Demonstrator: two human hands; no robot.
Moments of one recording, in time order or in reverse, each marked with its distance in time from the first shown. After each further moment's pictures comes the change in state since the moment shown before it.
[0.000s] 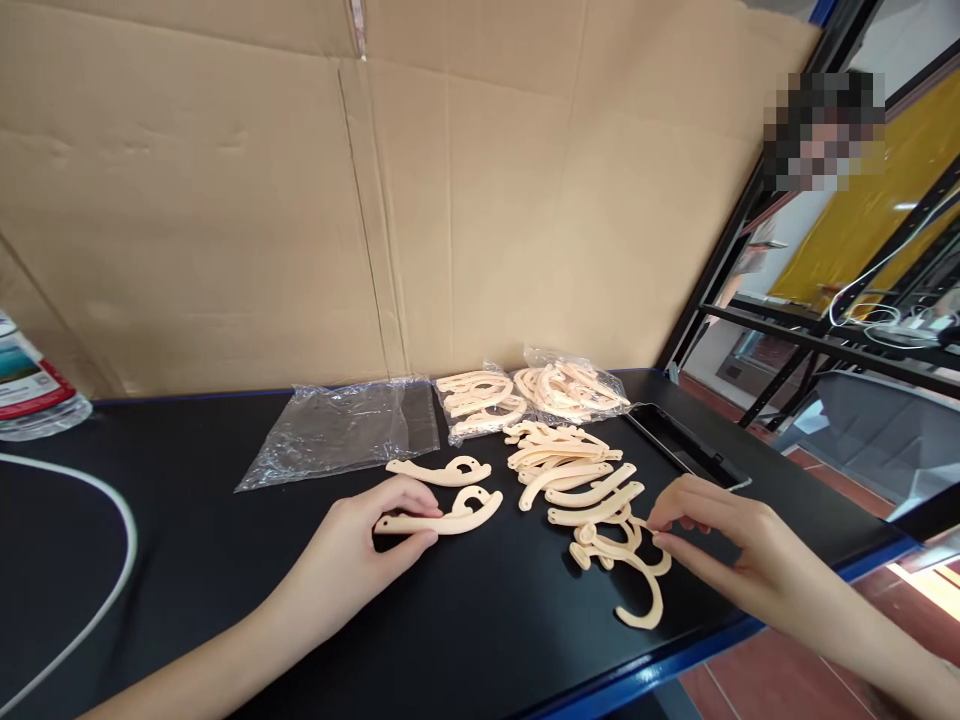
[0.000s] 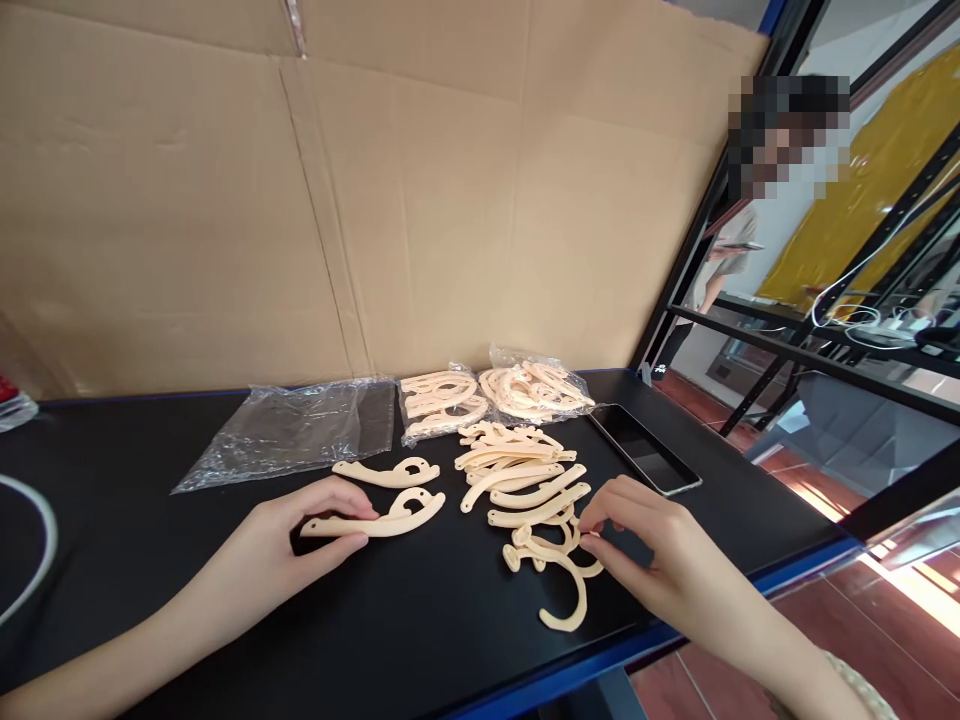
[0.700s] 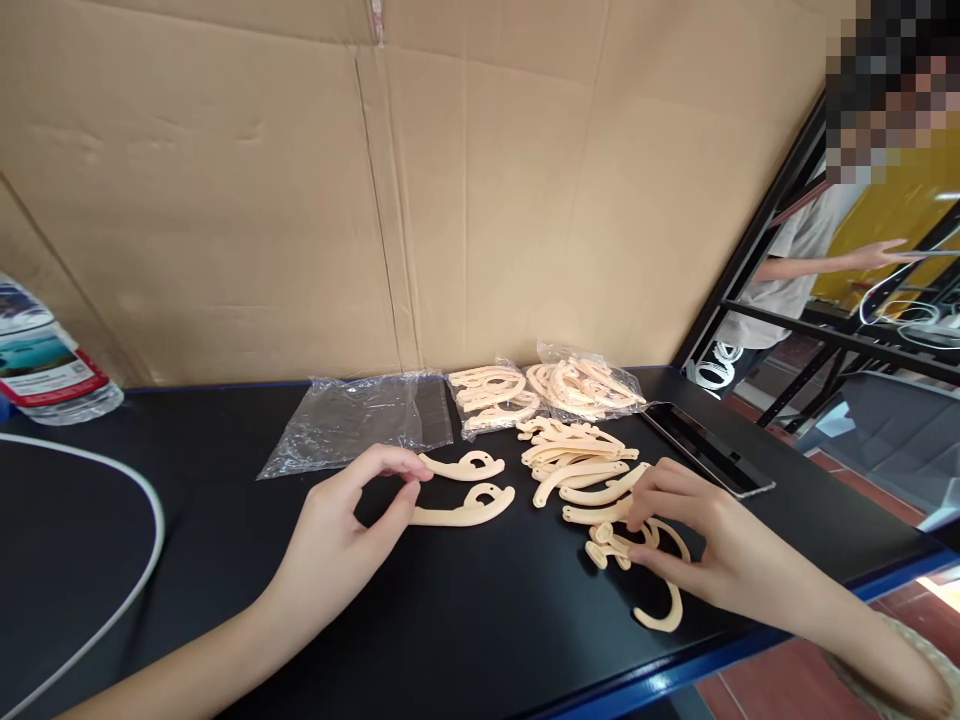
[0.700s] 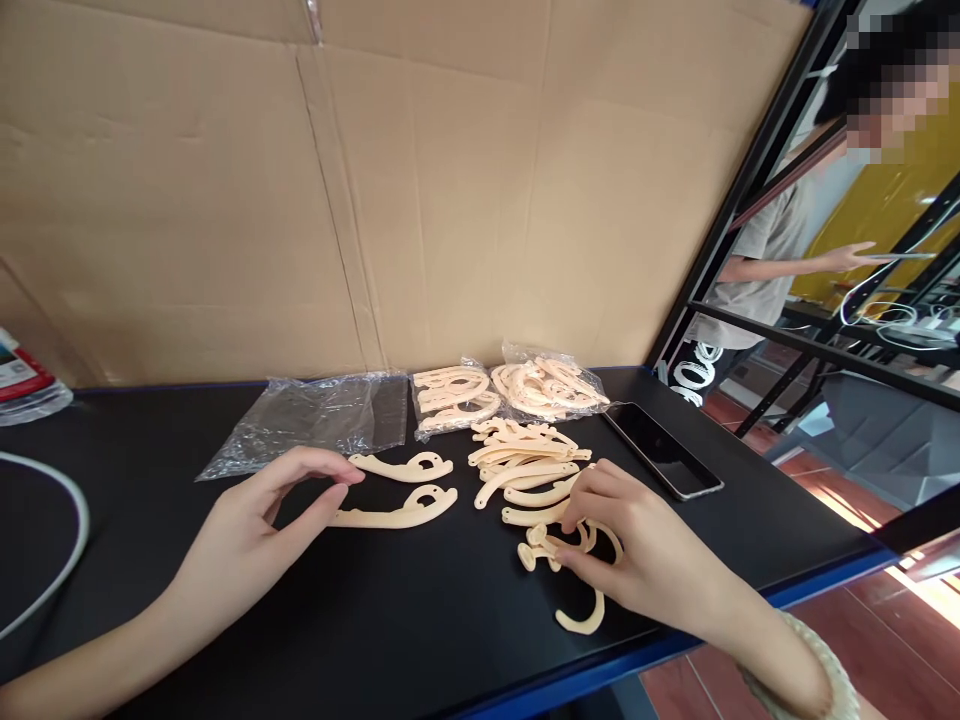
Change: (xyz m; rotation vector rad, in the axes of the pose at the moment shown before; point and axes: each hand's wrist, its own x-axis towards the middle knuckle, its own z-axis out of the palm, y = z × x) left_hand -0.005 0.004 -0.009 0.073 0.253 0.124; right_hand 0.026 -0.009 0.013 -0.071 -0.065 -0.146
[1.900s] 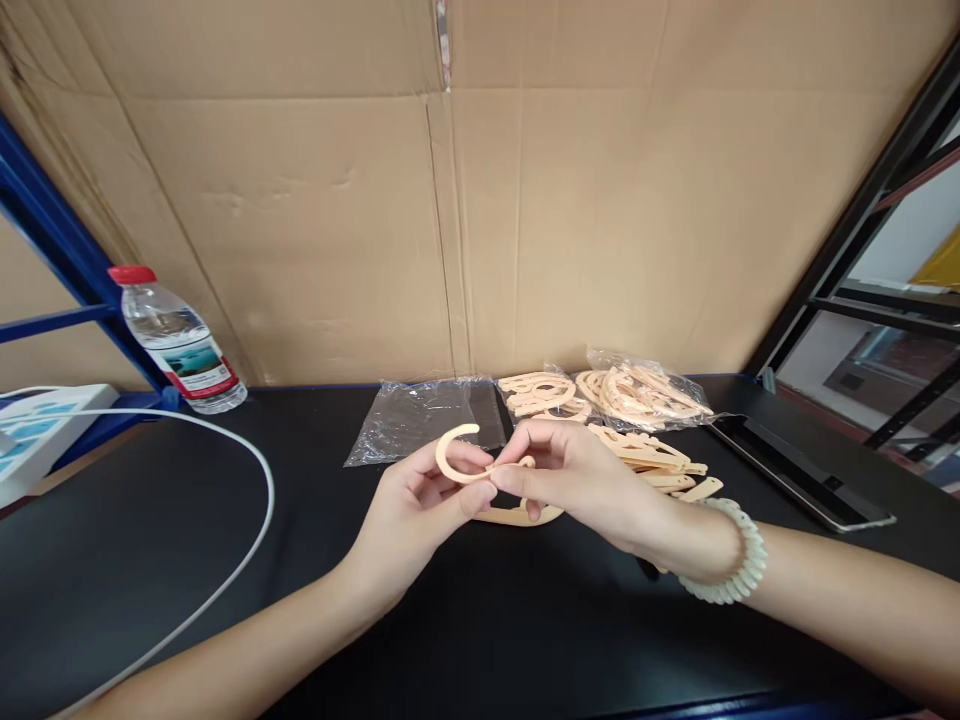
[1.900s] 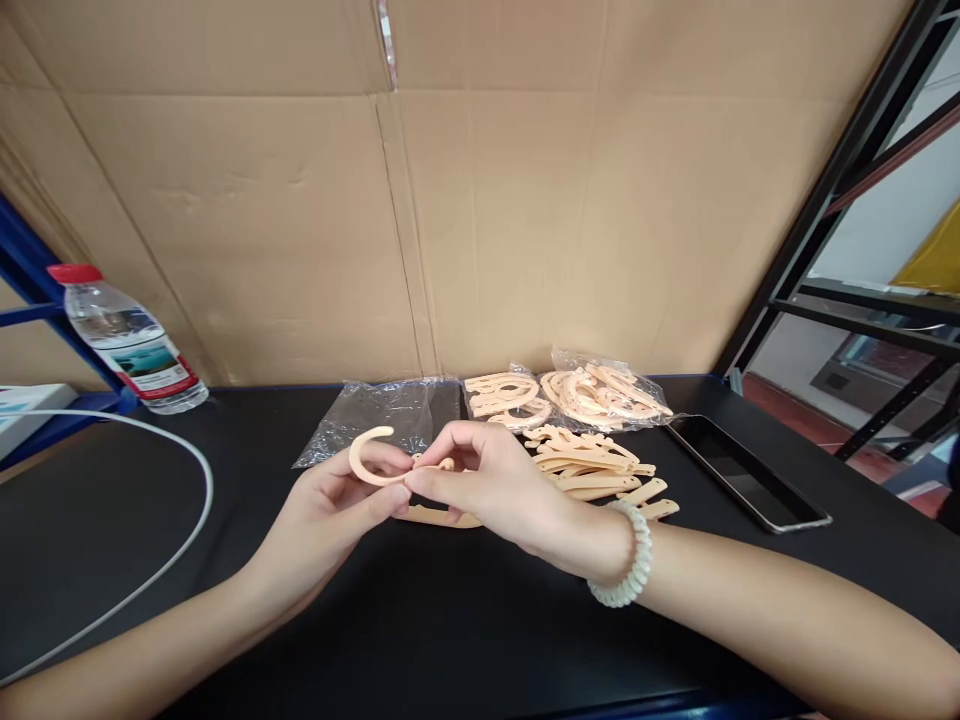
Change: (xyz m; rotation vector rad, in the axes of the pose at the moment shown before) left_hand -0.002 0.026 -0.008 -0.710 -0.134 -0.230; right_hand 0.120 -0.107 0.031 1.159 -0.136 0.089
